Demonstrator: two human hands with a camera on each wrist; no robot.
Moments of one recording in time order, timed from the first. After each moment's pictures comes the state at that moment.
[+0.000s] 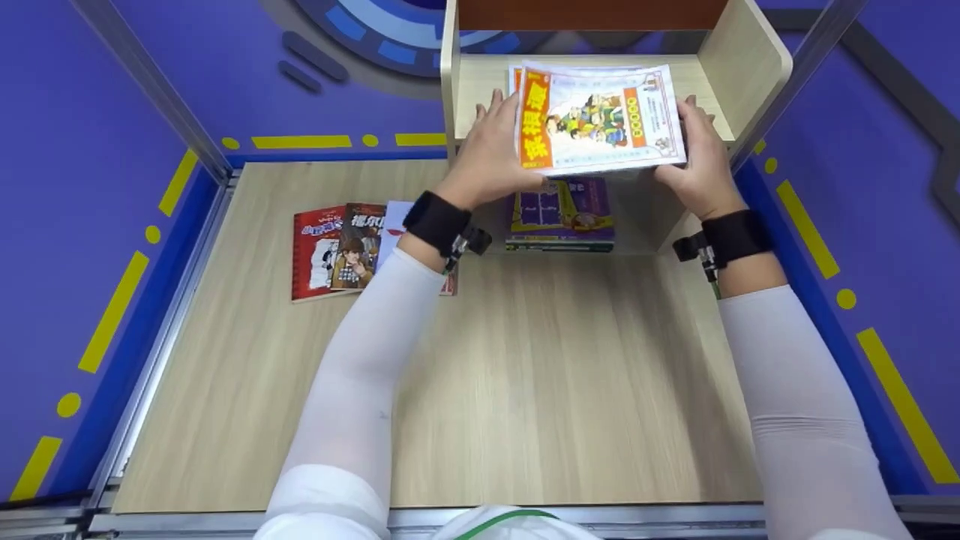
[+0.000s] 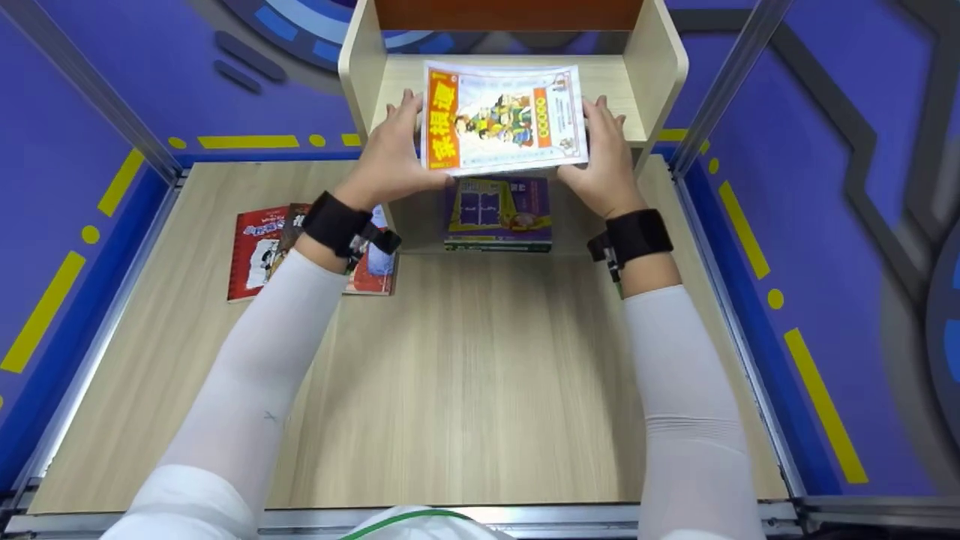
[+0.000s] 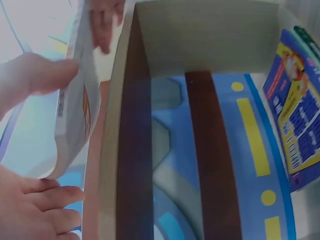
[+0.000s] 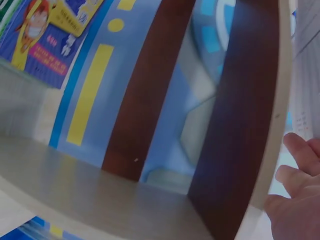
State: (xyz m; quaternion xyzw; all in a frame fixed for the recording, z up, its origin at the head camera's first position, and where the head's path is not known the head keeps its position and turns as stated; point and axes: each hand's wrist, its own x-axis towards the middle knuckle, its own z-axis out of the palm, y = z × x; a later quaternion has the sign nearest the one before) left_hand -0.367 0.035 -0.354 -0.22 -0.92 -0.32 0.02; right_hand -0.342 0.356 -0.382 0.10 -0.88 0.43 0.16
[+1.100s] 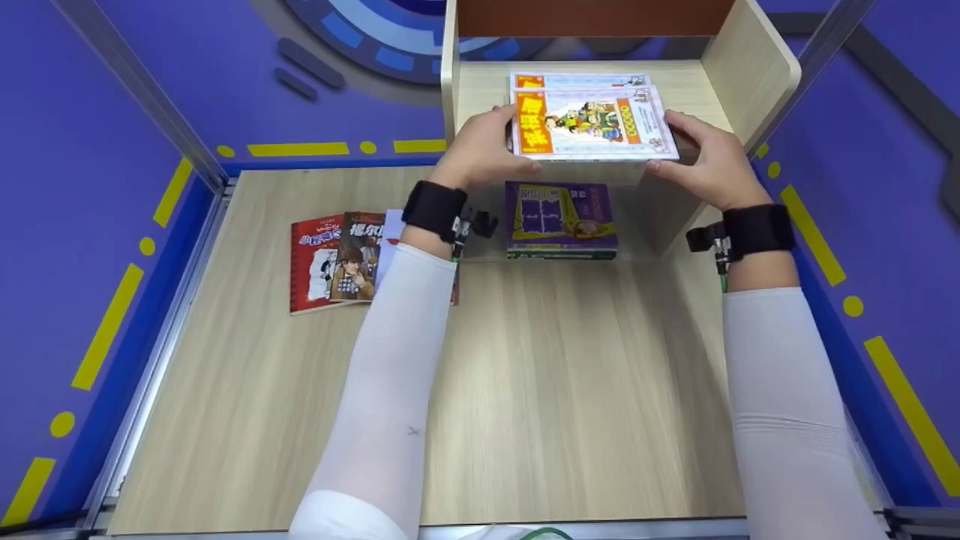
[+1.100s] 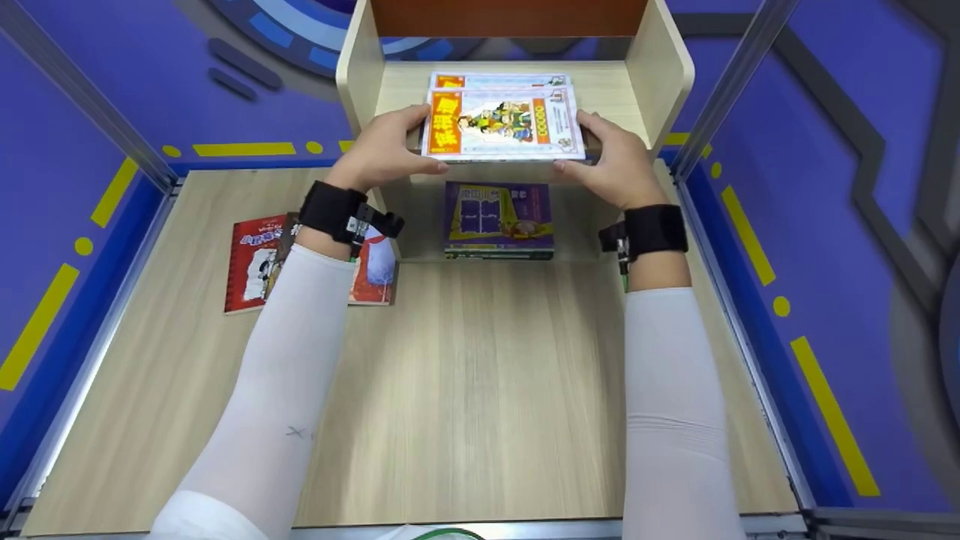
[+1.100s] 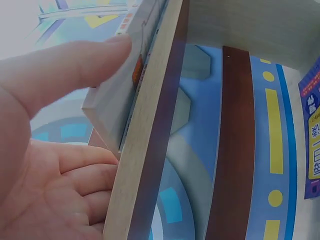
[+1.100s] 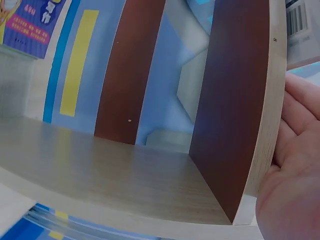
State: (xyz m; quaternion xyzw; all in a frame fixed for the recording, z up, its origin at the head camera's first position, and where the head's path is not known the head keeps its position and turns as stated) left_hand -0.401 0.022 -0.346 -0.21 -0.90 -0.36 -0.09; right_hand -0.356 0.374 -0.375 0.10 -0.92 0.38 0.05
